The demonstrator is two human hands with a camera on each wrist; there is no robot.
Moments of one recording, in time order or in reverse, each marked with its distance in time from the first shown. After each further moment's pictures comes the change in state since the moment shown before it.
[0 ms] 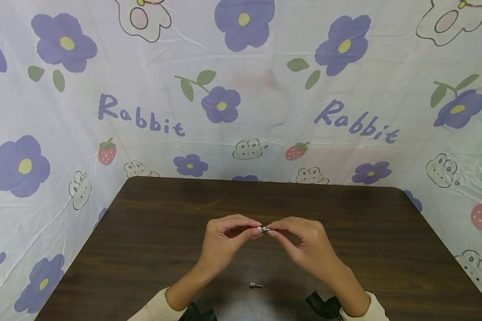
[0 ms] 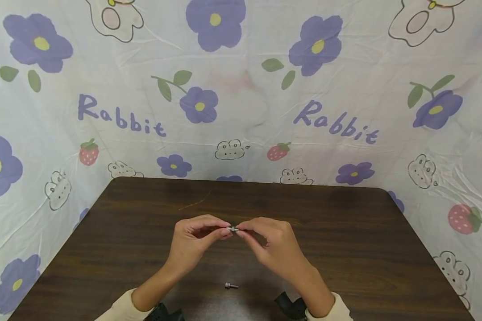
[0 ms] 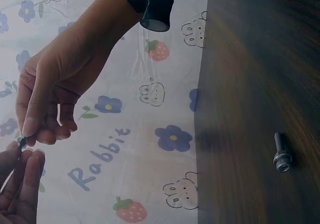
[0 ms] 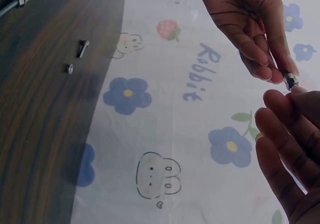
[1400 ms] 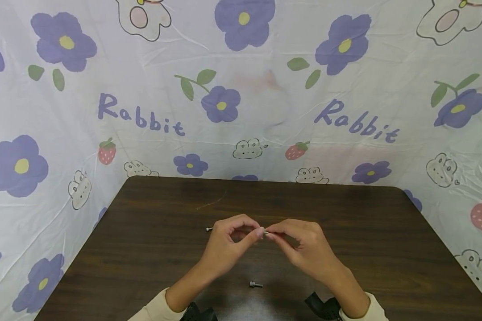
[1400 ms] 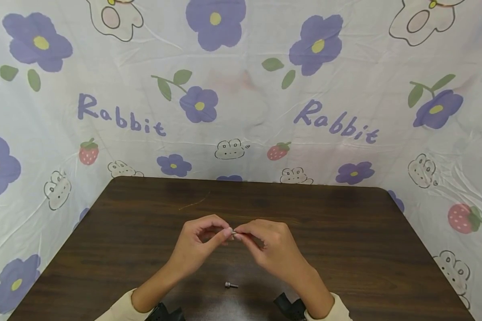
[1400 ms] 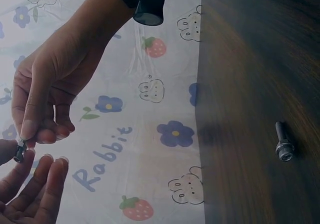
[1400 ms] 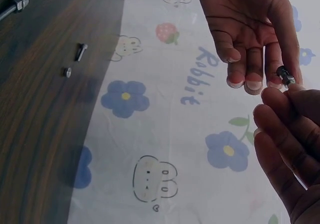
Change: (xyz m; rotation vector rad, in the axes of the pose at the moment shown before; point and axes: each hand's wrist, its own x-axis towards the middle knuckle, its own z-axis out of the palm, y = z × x) left_hand -0.002 0.002 0.002 0.184 -0.090 -0.062; right_hand 0.001 -0.003 0.000 0.025 -0.039 -0.046
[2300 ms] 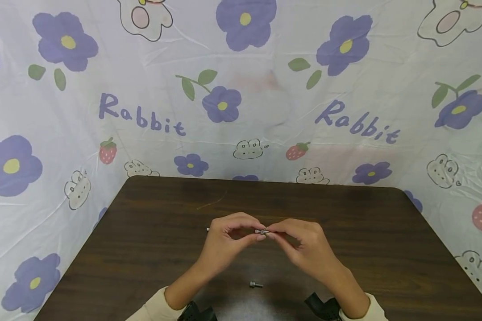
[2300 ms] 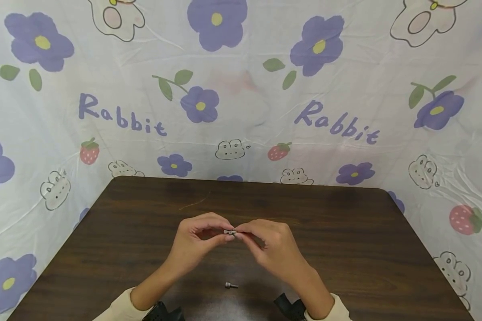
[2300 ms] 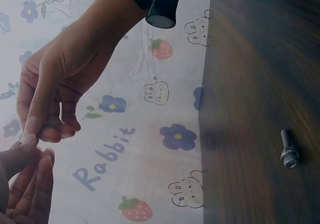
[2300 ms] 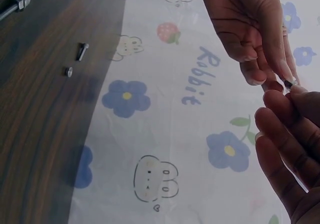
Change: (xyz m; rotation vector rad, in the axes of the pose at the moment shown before) left_hand 0.003 -0.001 -0.004 -0.105 -0.003 0.088; right_hand 0.000 0.000 0.001 -0.025 0.019 0.013
